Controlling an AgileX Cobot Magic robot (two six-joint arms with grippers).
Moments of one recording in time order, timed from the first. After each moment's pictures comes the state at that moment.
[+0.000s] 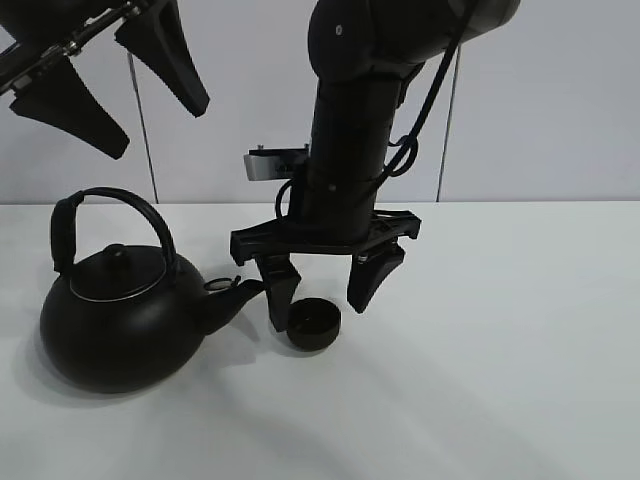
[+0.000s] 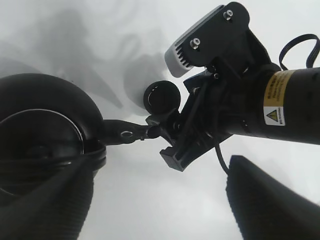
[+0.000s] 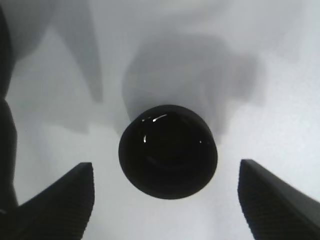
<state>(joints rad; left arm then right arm) -0.32 1.66 -1.35 -0.53 0.98 0.06 0.59 2.20 -1.65 0.09 0.98 0.06</state>
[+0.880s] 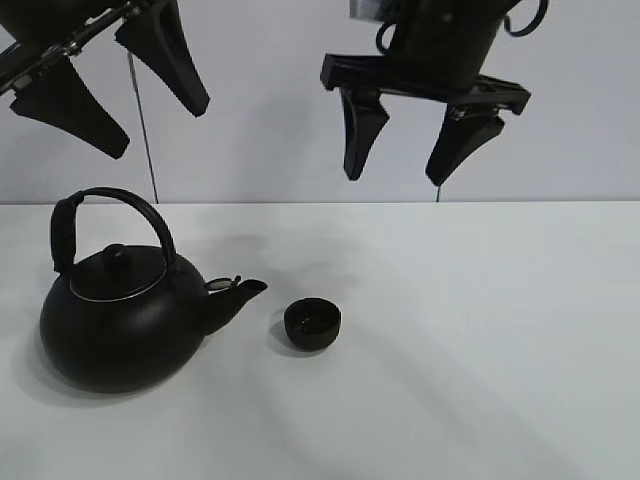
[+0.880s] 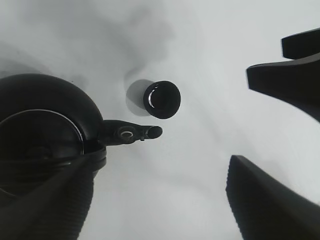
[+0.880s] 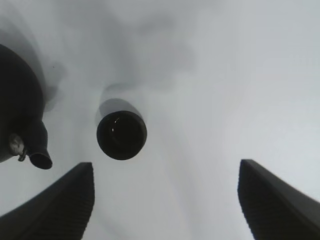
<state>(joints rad) -0.32 1.66 -1.35 -0.53 0.98 0.06 0.41 1.93 -1.65 0.13 1.07 0.08</state>
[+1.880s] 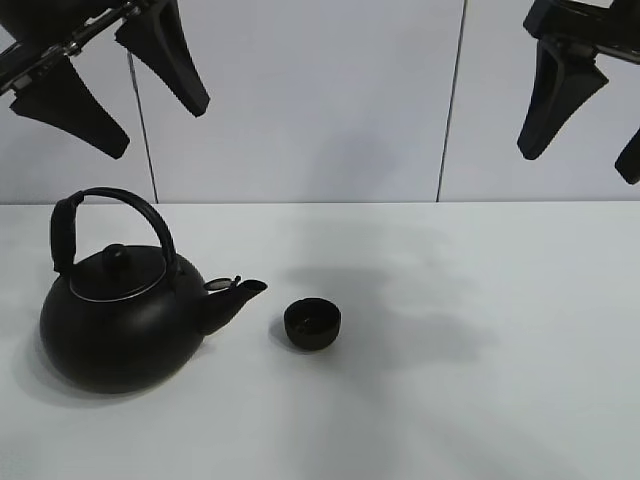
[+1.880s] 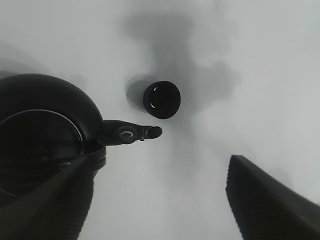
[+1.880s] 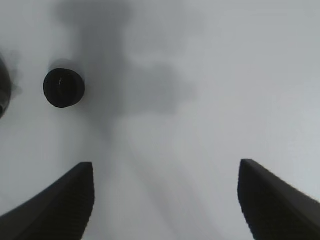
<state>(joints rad) -0.32 1.66 -1.35 -0.53 0.98 0.06 0.13 1.51 -1.23 0.21 1.05 0.00</state>
